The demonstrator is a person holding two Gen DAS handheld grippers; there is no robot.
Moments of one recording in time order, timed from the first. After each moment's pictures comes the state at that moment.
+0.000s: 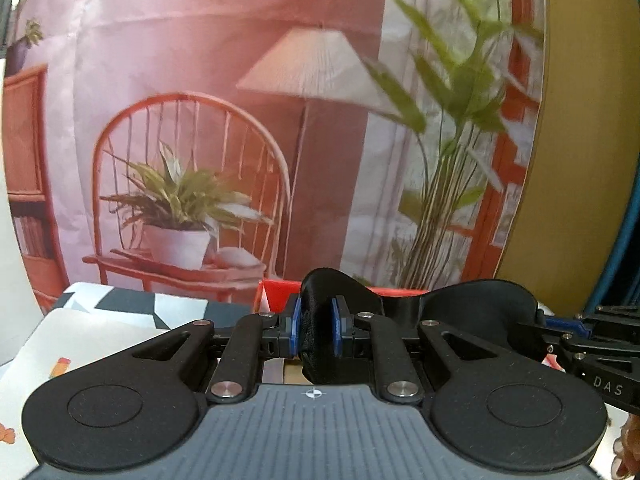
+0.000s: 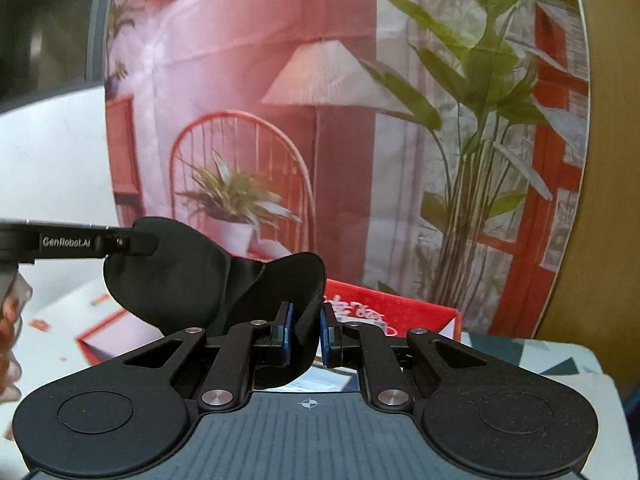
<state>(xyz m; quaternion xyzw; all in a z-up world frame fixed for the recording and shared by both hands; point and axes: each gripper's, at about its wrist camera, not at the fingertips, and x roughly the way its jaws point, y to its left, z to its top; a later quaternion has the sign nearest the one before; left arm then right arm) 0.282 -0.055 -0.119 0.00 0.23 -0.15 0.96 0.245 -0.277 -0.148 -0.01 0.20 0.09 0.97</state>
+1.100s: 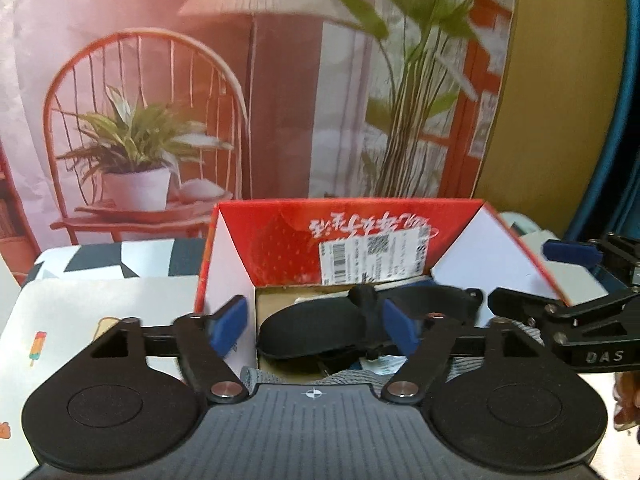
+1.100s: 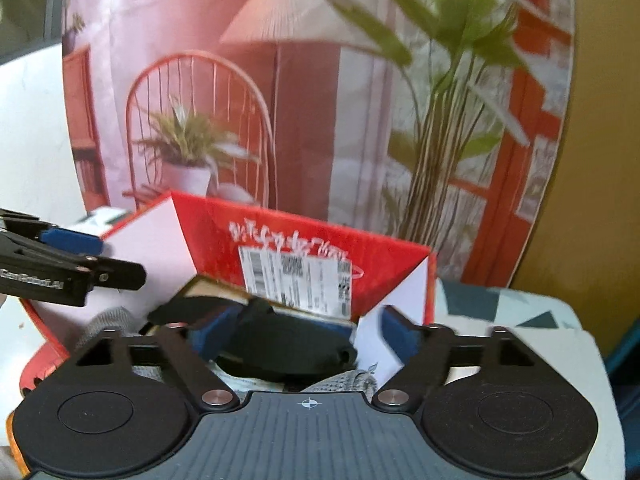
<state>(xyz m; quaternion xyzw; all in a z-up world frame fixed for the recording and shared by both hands) 0.285 -0.069 -0.130 0.05 0.33 -0.21 0.92 0.254 -0.282 -0.174 -0.01 0.27 0.04 0.96</state>
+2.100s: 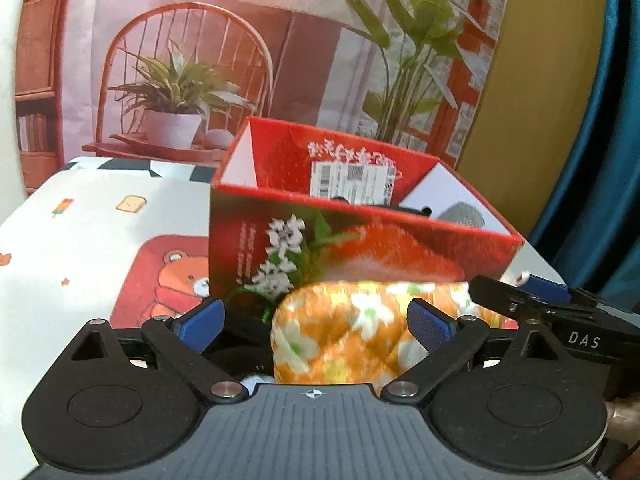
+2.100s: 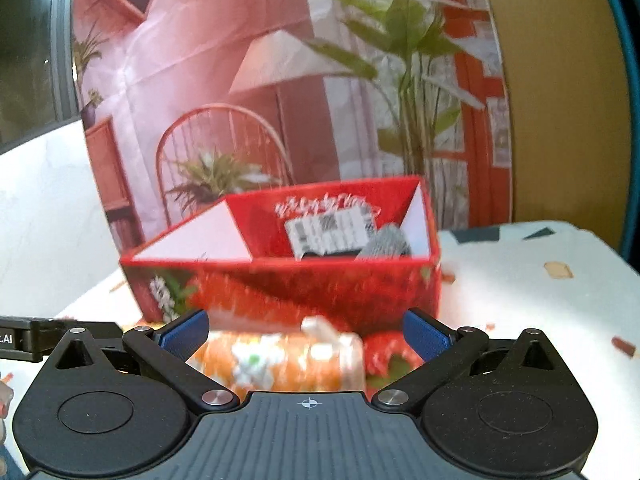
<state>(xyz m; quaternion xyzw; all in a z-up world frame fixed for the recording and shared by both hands) 0.137 -0.013 -0.175 -0.03 0.32 -0.20 0.92 0.106 -0.264 -0.235 0.10 0.19 0.05 0.97</state>
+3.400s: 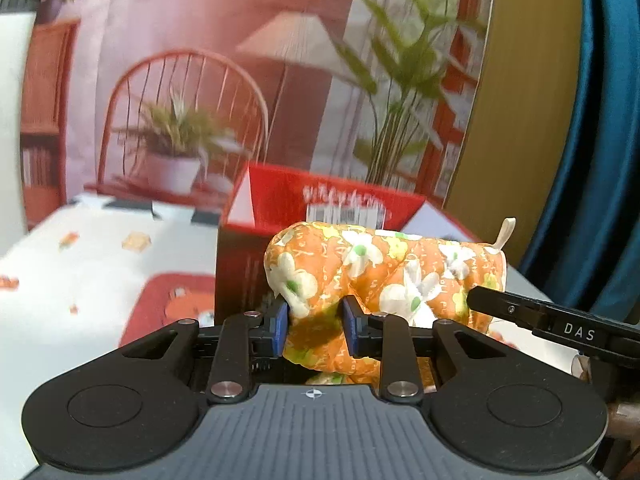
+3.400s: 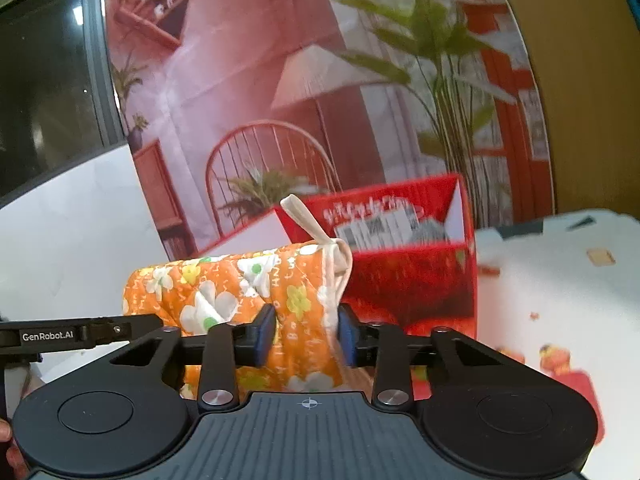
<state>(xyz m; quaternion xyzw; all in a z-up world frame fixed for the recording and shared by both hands) 0.108 0.001 -0.156 -0.04 0.24 -0.20 0.95 0.085 -0.275 -0.233 0.14 0.16 0.13 0.97</state>
